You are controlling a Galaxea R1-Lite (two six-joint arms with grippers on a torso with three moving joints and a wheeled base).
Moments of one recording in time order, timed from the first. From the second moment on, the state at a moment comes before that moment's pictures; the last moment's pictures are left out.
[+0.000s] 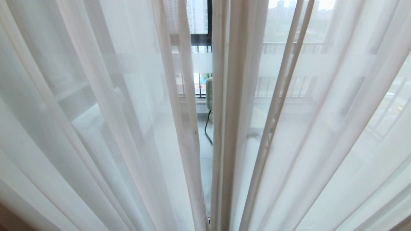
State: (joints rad) left arm 0.00 0.00 -0.03 0.08 0.02 0.02; right arm 0.01 0.00 0.00 0.01 0.06 -0.09
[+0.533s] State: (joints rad) left arm 0.00 0.00 -0.05 0.08 0.01 -0.02; right arm 0.01 0.00 0.00 0.01 0.06 -0.09
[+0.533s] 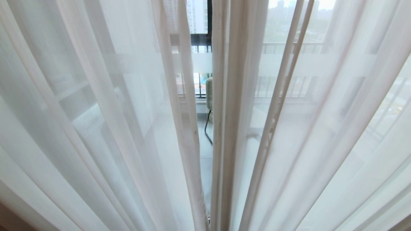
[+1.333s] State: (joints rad) left arm -0.05 0.28 -0.42 0.08 -0.37 -0.07; right arm 0.01 0.00 0.00 0.01 0.06 -0.09
